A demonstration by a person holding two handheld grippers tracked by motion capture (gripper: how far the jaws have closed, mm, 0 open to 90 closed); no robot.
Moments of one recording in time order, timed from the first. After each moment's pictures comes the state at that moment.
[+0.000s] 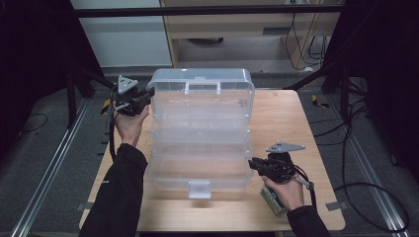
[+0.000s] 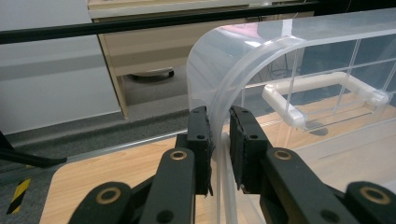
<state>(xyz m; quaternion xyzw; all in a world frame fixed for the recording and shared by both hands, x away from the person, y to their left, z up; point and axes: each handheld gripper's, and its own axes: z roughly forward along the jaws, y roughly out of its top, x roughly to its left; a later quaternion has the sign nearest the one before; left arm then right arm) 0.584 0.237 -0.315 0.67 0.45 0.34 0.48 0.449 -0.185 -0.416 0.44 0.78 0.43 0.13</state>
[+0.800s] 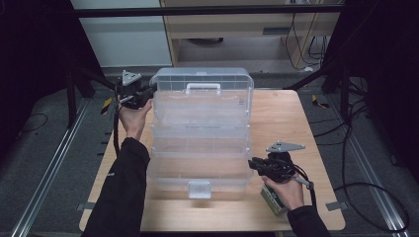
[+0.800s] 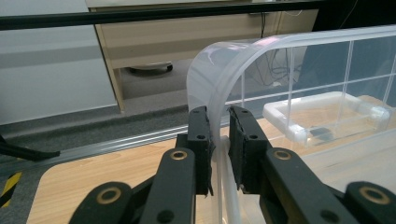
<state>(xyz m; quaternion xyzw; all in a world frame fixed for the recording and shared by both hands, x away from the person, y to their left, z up) 0.612 0.235 -0.319 0.67 0.46 0.33 0.48 0.450 -0.185 -0.417 0.44 0.78 0.43 0.12</state>
